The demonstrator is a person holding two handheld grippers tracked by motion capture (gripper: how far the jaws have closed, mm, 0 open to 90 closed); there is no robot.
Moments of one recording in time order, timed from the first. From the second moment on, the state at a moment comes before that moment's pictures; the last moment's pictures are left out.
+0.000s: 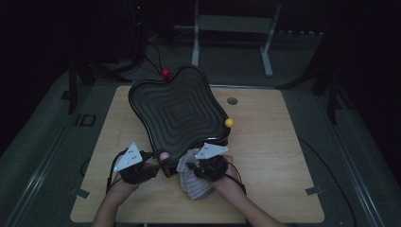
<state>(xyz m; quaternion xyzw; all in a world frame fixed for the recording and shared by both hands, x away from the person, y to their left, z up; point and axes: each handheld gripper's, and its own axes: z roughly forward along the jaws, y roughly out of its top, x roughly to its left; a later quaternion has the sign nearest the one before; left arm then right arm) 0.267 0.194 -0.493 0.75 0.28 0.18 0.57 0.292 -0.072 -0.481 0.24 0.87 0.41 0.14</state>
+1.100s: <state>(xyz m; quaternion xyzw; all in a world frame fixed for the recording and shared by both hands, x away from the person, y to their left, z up) 0.266 0.194 -0.493 0.75 0.28 0.19 0.57 0.268 -0.053 -0.486 0.19 0.89 0.40 0.11</state>
